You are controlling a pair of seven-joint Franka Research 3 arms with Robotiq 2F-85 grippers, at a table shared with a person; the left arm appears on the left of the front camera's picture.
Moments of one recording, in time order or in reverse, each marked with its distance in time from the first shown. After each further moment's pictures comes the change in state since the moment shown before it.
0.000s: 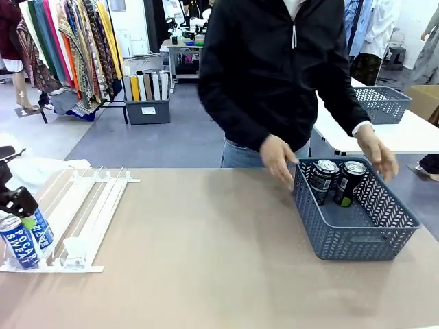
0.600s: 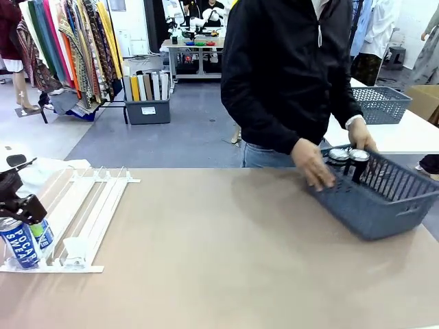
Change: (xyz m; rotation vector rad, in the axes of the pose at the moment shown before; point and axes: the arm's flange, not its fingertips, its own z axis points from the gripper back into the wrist) left arm 0.006 -0.007 -0.019 -0.012 0.038 -0.018; right arm 0.000 0.000 0.000 0.000 0.000 0.000
